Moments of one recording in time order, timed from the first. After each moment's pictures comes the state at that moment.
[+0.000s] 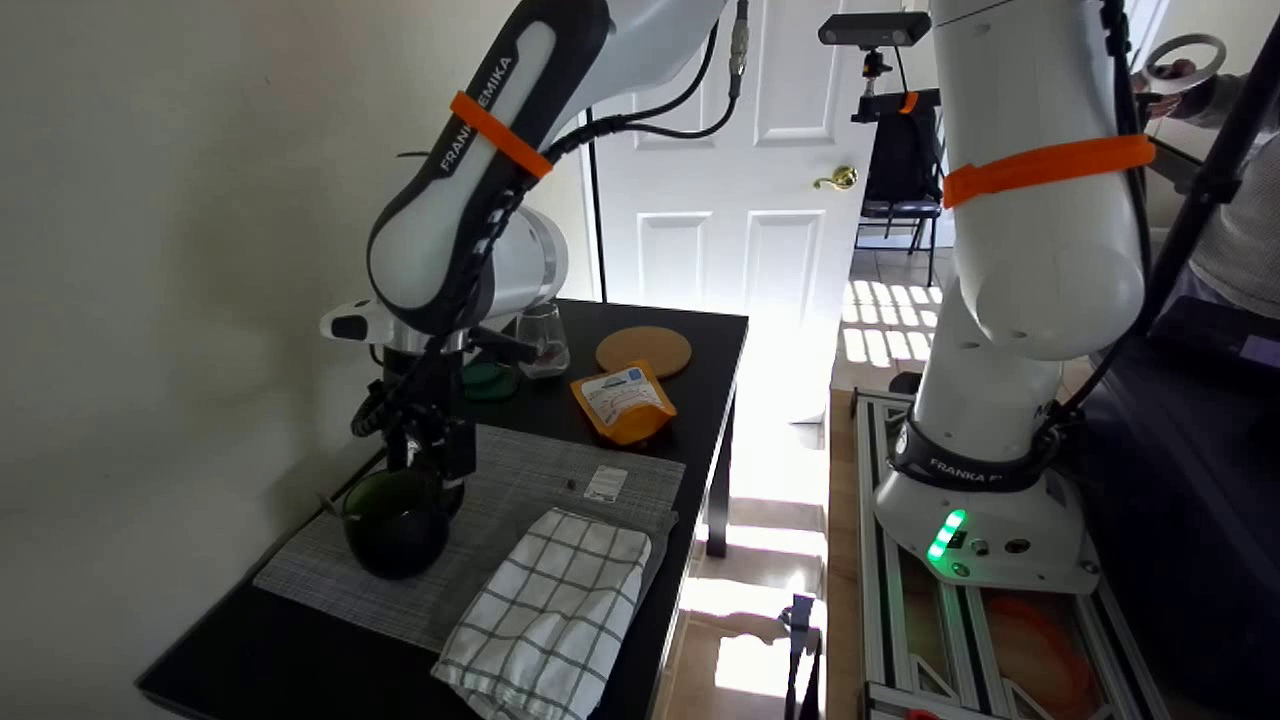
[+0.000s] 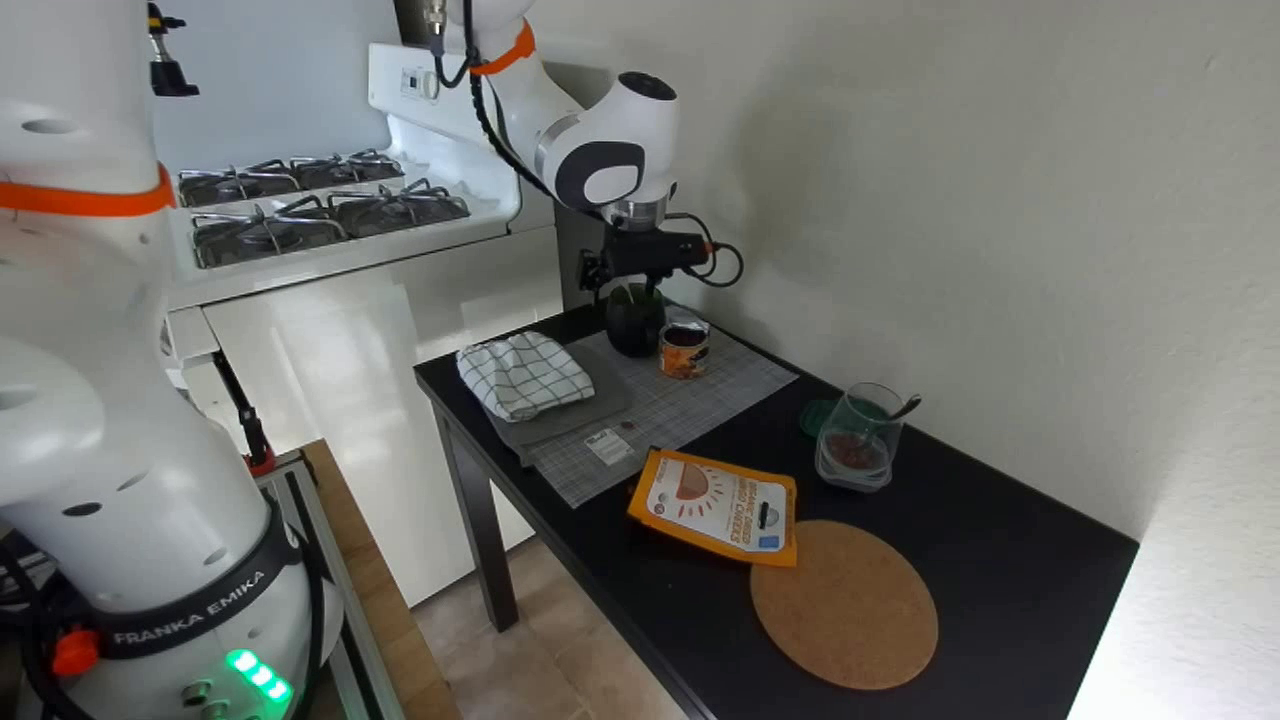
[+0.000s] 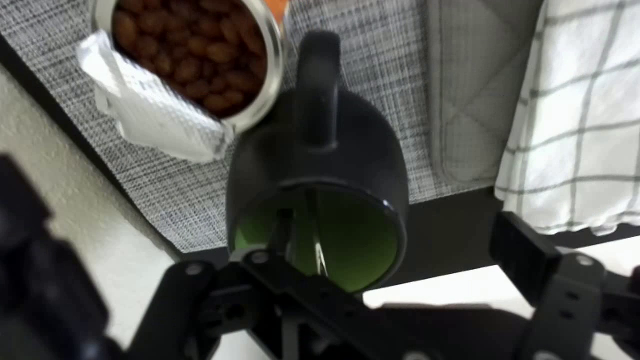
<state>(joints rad) -0.13 0.32 0.42 -2.24 0.34 2.70 -1.31</state>
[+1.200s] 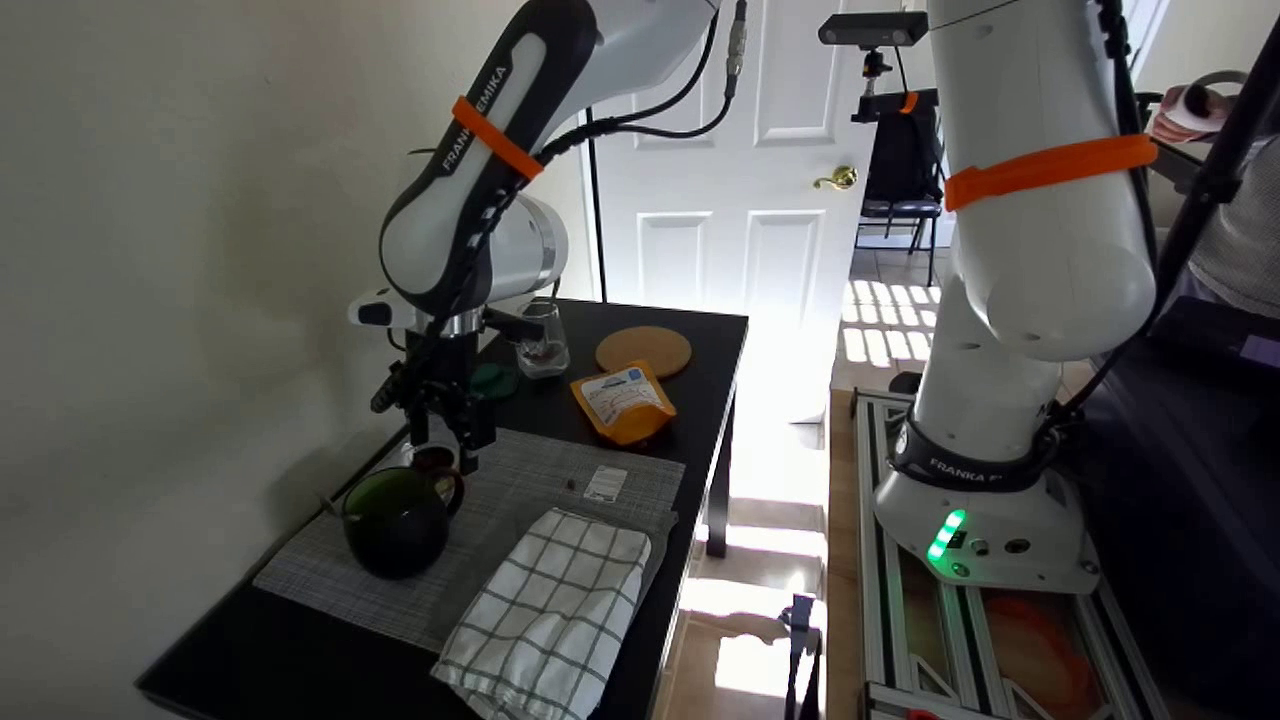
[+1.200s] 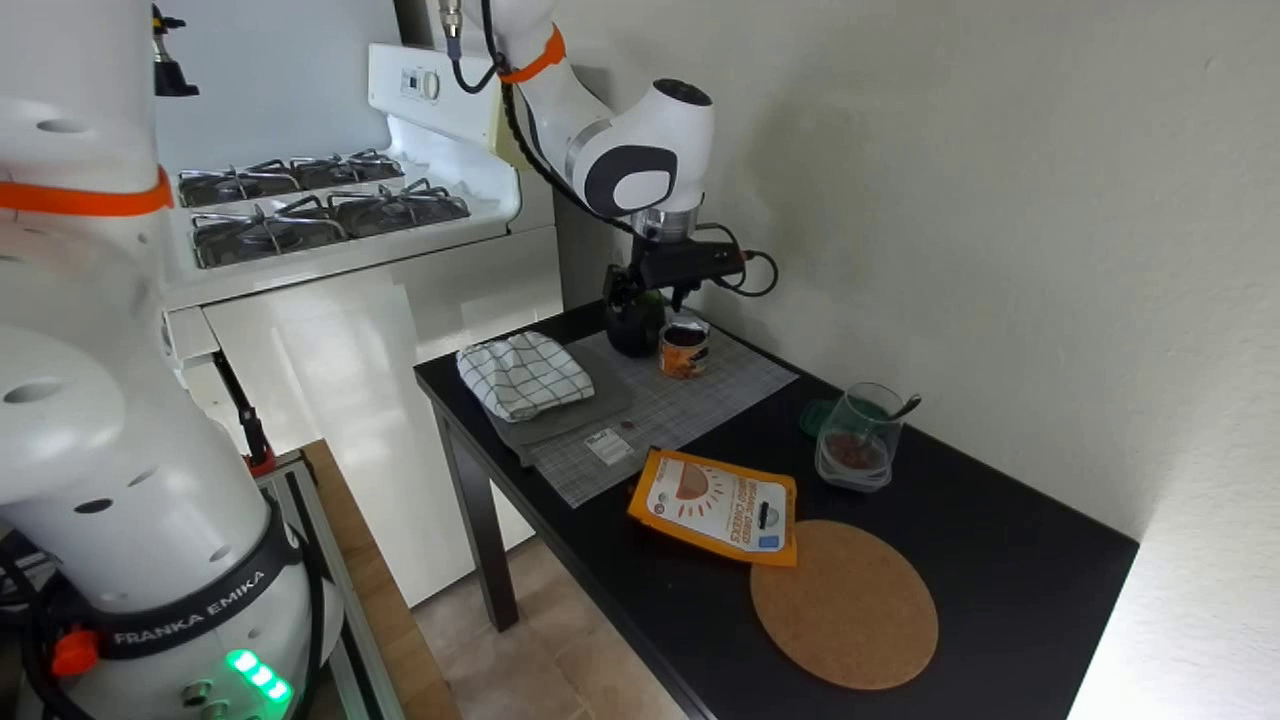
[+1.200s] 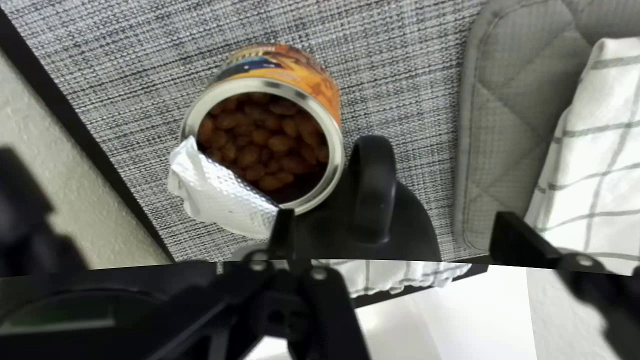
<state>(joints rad) -0.07 0.33 0.26 -2.20 0.32 2.65 -1.41</state>
